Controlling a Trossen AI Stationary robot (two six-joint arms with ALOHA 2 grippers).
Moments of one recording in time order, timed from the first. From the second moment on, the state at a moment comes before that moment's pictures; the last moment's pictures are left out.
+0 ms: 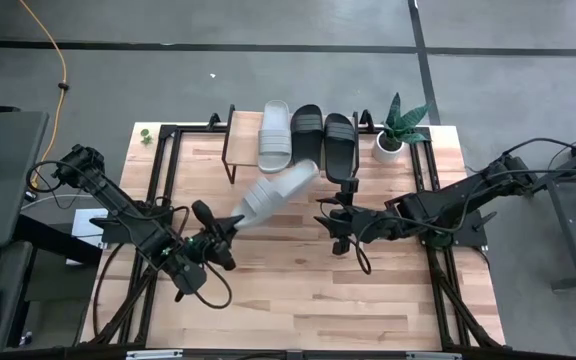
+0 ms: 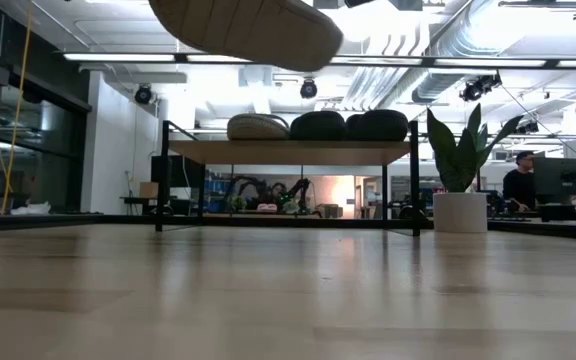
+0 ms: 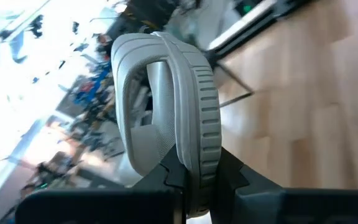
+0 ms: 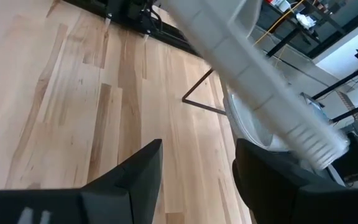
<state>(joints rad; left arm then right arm) -0.60 1.31 0.92 -0.36 -1.33 0.17 0.37 1.37 1.17 -0.40 0.68 -0.18</state>
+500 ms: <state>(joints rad) -0.58 1.31 0.92 -0.37 -1.57 0.20 0.37 1.37 1.16 -0.40 0.65 -0.18</state>
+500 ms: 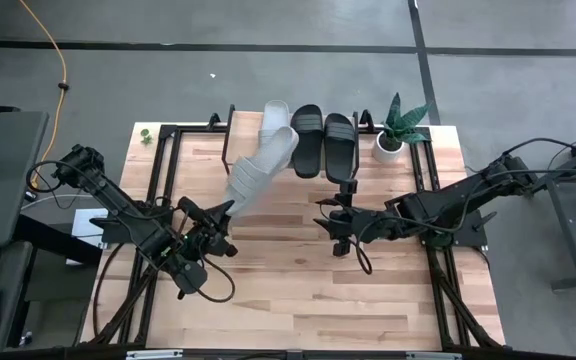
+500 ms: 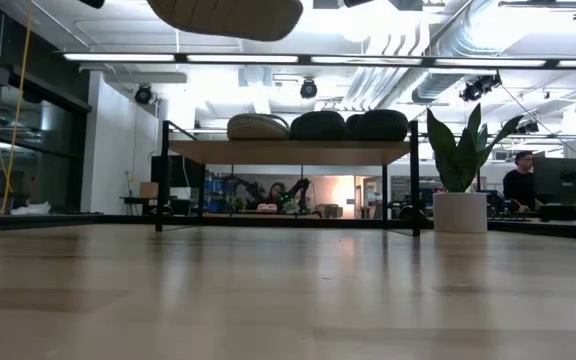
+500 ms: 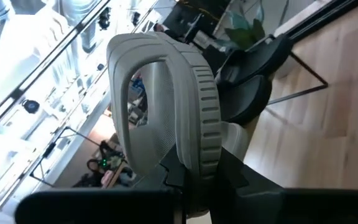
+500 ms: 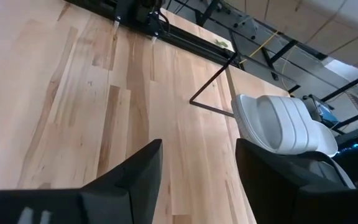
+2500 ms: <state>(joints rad) -0.08 1.31 0.80 -0.51 -1.37 -0.27 0.37 1.37 1.16 -0.38 0.59 -0.17</state>
